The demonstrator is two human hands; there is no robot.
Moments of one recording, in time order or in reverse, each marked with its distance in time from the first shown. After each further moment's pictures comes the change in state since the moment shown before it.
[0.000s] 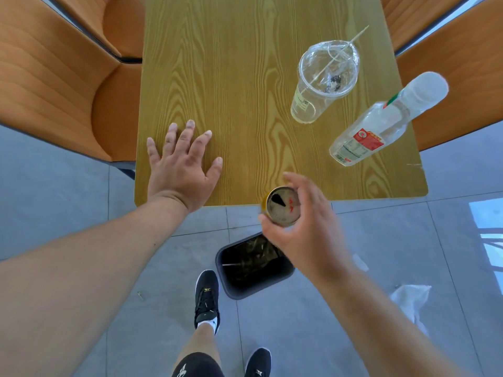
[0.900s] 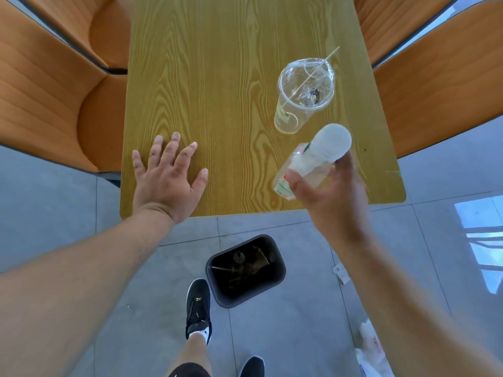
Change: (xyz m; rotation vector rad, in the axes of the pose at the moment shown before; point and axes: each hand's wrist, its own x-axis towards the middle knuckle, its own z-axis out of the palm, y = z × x) left_hand 0.001 -0.001 0.002 0.007 0.017 0.005; right_hand 0.055 0.002 -0.058 0.194 0.211 0.096
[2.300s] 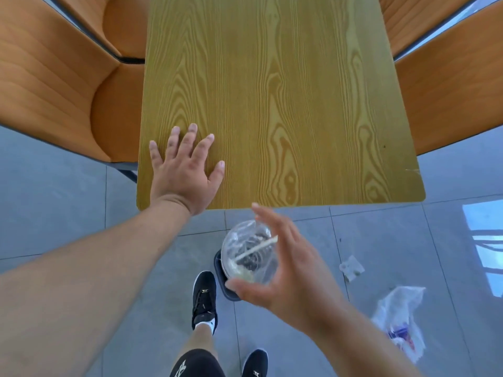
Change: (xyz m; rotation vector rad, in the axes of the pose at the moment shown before) left_hand -0.001 0.002 -0.004 -0.022 -0.009 0.004; right_hand -0.109 -0.020 0.035 -0.157 -0.561 -0.142
